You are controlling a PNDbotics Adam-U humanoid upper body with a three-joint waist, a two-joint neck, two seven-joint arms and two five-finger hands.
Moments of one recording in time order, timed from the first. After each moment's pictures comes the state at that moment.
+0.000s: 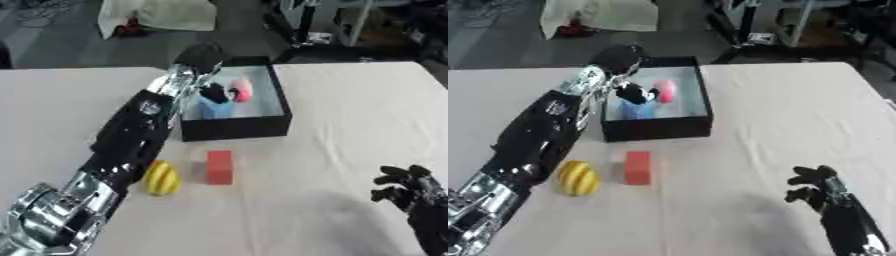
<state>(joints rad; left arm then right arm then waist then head) -1.05 0.07 -0.18 -0.70 -1.45 0.00 -0.12 0.13 -0.13 -0.04 -1.75 -0.08 -0.04 0.25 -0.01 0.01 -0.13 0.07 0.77</state>
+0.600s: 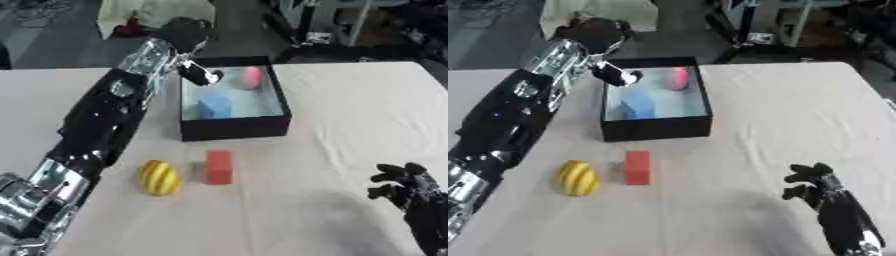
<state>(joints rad) -1.06 0.26 -0.33 -0.90 -1.33 -0.15 -0.22 0.13 -0.13 -0.05 -1.75 -0.08 -0.04 0.24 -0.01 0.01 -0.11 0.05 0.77</state>
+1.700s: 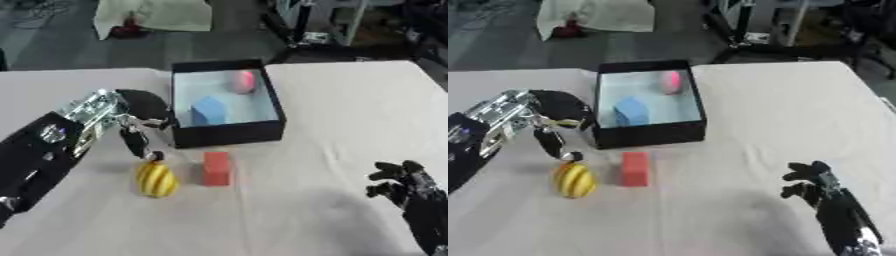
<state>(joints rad) -0.84 0.53 -0.59 -1.09 -0.95 -0.52 -0.59 0.13 -0.14 -0.05 -1.75 -0.08 -0.05 0.24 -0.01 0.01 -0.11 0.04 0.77</state>
